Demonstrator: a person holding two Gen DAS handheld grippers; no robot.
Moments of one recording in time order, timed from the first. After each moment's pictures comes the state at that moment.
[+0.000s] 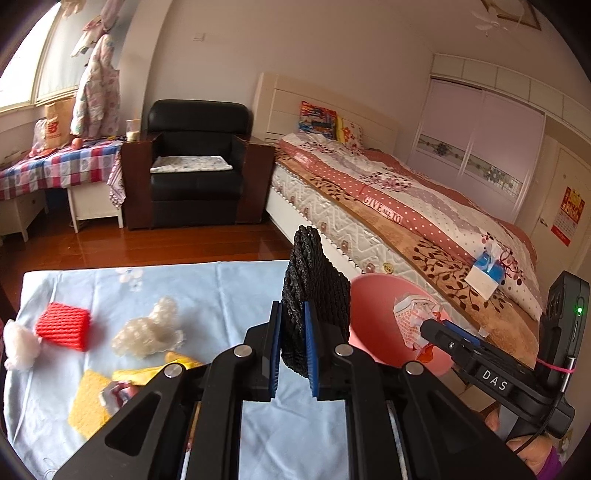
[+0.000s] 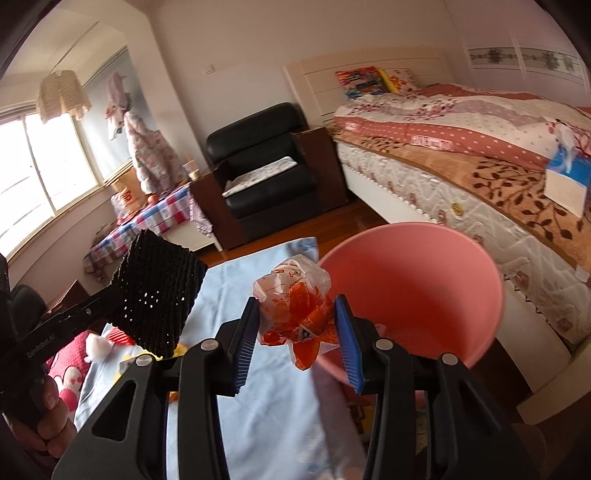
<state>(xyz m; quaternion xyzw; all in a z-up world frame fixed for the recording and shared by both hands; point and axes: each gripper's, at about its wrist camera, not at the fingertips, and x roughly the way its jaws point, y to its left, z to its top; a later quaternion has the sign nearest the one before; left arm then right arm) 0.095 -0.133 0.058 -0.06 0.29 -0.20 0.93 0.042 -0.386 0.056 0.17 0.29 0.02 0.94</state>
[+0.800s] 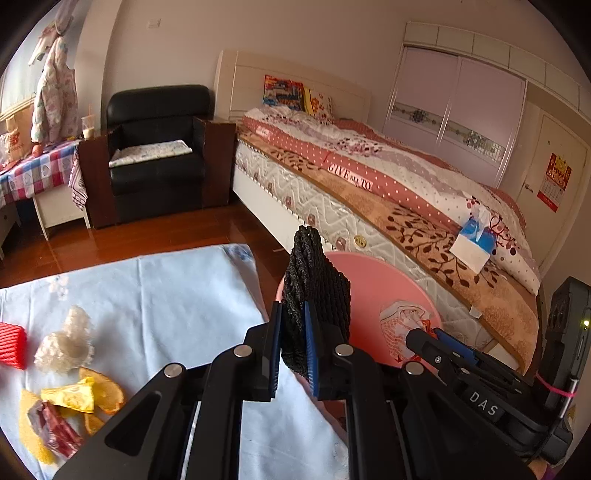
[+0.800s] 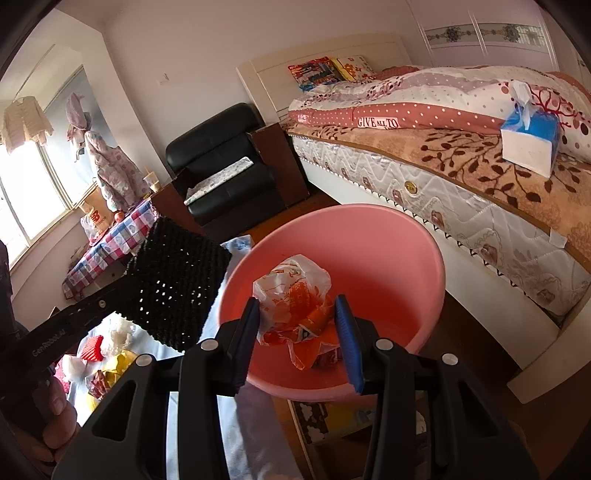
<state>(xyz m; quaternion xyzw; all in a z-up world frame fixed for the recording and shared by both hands) 0.131 -0.242 0.025 -0.02 0.33 -0.24 0.91 0.045 -0.448 0.023 0.21 0.31 -0.04 0.93</state>
